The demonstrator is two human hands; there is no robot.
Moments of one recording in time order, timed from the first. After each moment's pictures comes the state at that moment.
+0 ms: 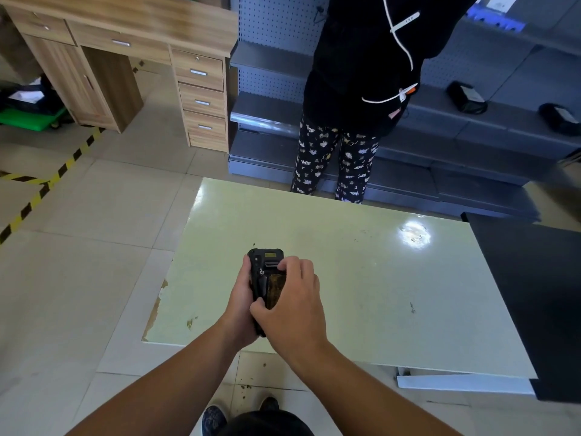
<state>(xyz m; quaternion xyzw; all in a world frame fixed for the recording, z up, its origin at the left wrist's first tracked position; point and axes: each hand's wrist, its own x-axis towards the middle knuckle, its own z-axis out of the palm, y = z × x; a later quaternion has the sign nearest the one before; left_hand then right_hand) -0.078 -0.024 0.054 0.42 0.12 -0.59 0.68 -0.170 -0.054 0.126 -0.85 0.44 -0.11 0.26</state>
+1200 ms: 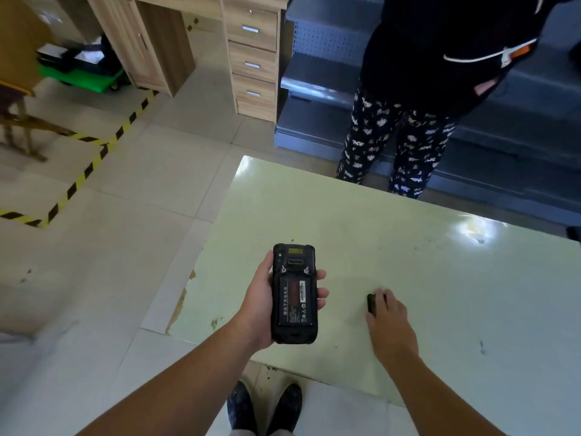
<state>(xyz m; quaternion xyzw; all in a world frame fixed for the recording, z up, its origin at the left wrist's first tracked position) -0.036 -0.051 0.032 0.42 0.16 -0.57 0.69 -0.234 -0.214 -0.063 -0.87 0.43 0.20 0.10</state>
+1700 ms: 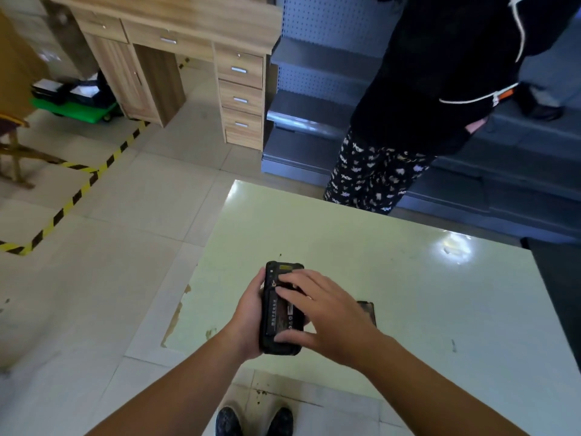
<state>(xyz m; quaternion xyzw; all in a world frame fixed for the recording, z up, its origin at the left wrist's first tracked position) -0.047 -0.030 0.066 0.48 0.16 -0.60 0.63 -0.166 -0.148 0.092 -0.99 0.03 0.01 0.14</state>
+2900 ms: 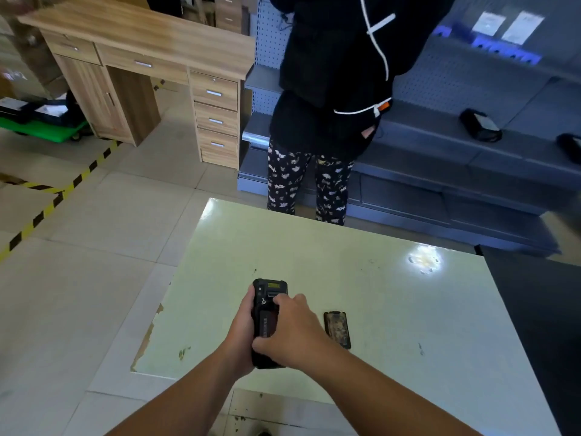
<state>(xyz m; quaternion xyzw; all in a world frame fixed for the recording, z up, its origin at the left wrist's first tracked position) -0.073 -0.048 0.049 0.50 0.15 -0.57 0.64 -0.147 -0.106 0.138 -0.83 0.41 0.16 0.33</state>
